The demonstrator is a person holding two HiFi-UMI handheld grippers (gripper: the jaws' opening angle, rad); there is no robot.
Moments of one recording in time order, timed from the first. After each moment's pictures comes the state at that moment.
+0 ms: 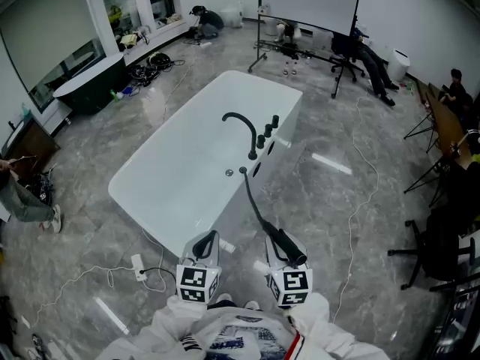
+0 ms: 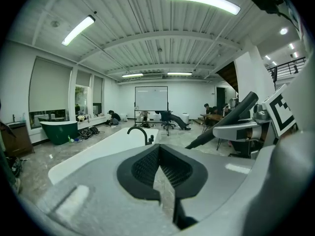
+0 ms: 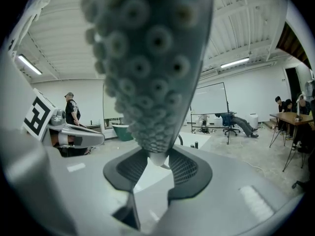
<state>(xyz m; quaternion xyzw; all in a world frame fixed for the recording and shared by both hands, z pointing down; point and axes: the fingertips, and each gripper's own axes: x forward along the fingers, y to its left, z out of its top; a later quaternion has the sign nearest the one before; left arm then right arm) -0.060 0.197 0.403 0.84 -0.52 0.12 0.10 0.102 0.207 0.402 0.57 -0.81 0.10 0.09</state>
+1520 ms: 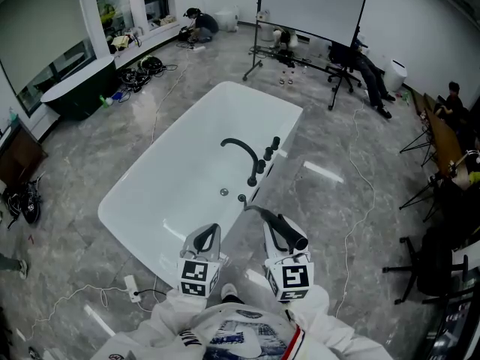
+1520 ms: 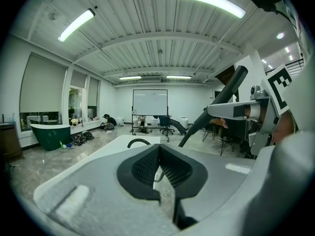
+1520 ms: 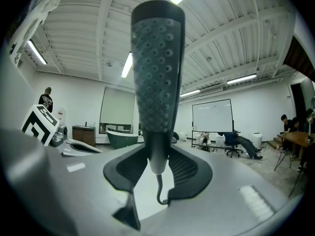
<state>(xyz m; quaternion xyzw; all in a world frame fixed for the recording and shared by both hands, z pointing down) -0.072 0.030 0.387 0.85 -0.50 0.10 0.08 0.072 0.038 0.326 0.58 -0.81 0.01 0.06</state>
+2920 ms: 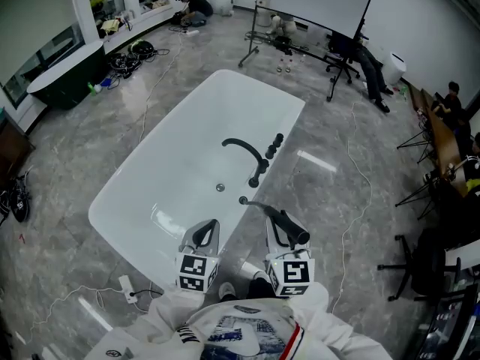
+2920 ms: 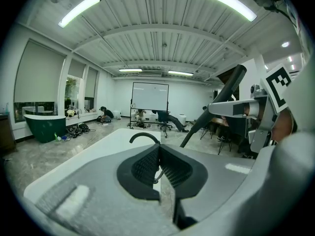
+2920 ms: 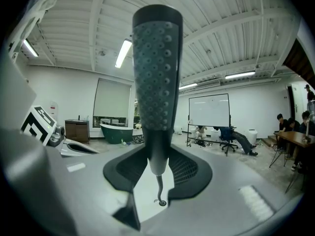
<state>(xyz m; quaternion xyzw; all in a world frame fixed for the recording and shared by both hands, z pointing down) -0.098 -0.048 0.429 0.86 -0.48 0.11 0.12 0.052 -0.040 0.359 0.60 -0.79 0.03 0.10</state>
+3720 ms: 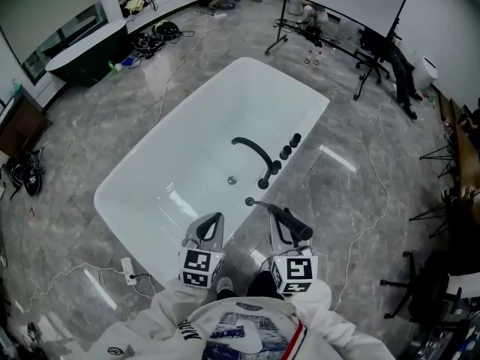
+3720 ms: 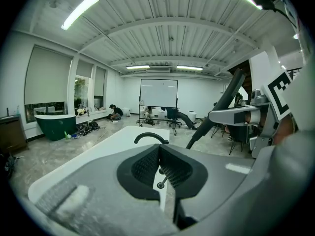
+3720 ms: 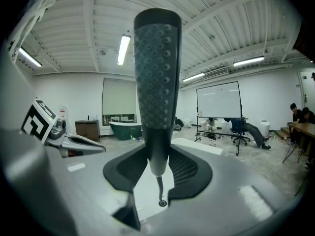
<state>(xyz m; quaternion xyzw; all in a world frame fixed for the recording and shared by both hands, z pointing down) -0.074 -0.096 0.438 0.83 -0.53 0.13 0.13 0.077 -0.104 0.393 0.55 -0.83 0.07 0.11</state>
